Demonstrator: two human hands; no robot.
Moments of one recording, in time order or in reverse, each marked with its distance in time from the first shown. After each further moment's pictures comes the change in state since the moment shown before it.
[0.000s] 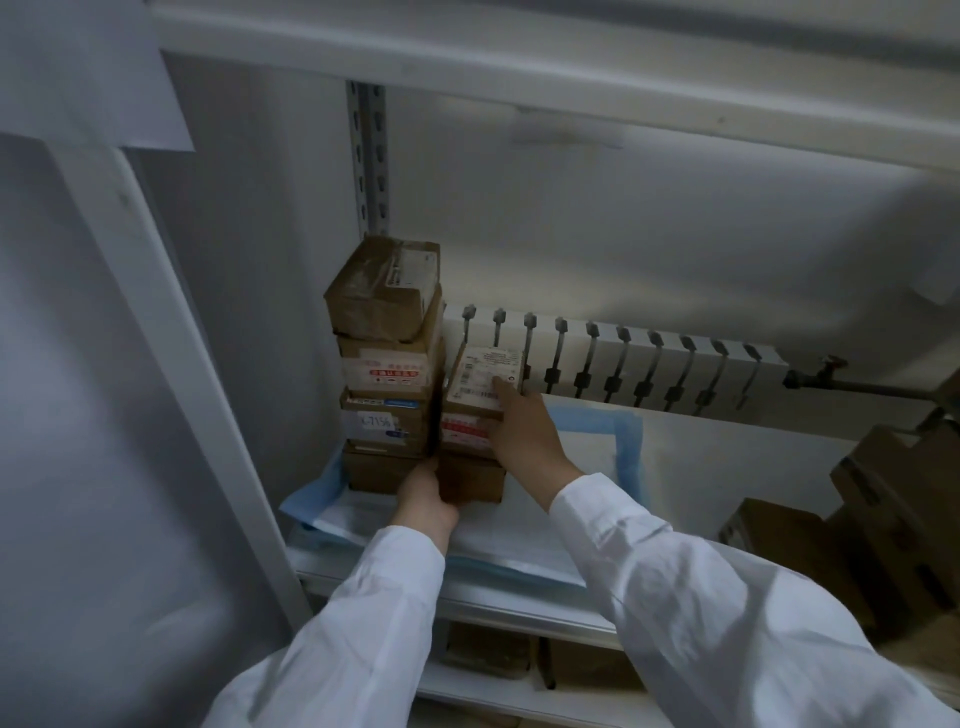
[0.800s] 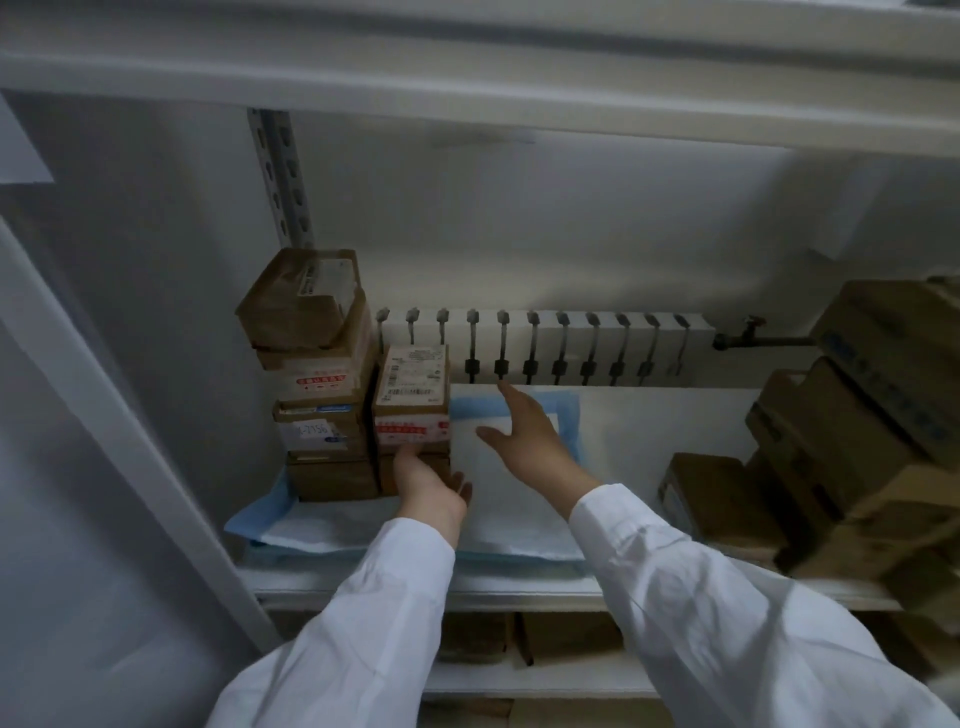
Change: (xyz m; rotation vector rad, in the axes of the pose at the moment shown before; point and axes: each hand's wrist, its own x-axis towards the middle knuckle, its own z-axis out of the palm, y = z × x) left_hand -0.047 -0.034 0.046 -0.222 -0.108 -0.071; right_hand -0.037 0.058 -0.044 0.130 0.029 0.030
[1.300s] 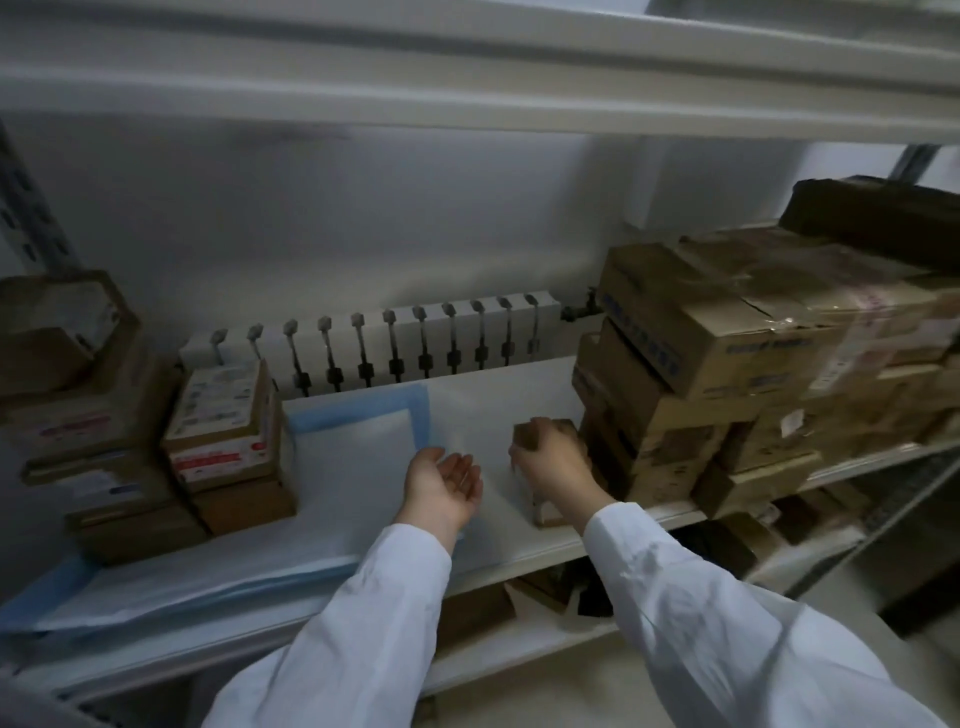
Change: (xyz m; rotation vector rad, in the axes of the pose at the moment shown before) left_hand -0.027 -0.145 0.076 0.321 -0.167 -0.263; right_hand -0.066 0.136 -0.117 -0.140 0.302 0.441
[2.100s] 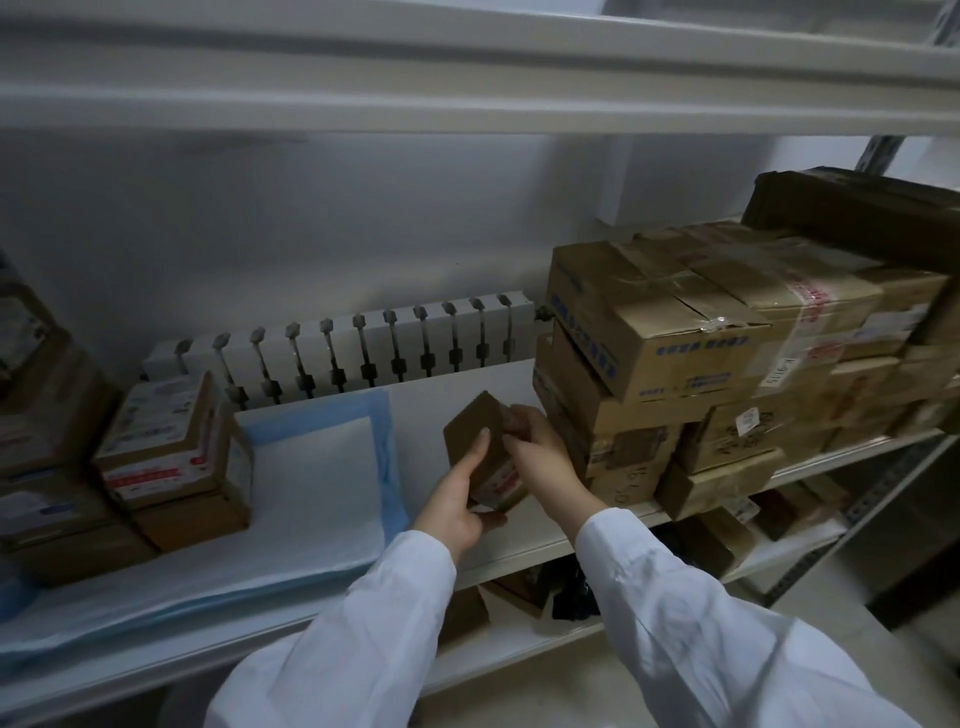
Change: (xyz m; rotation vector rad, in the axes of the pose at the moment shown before) left_hand 0.011 -0.063 0.040 0.298 -0.175 0.035; right_hand -0.002 0.025 -0.044 0.549 -0.069 -0.049
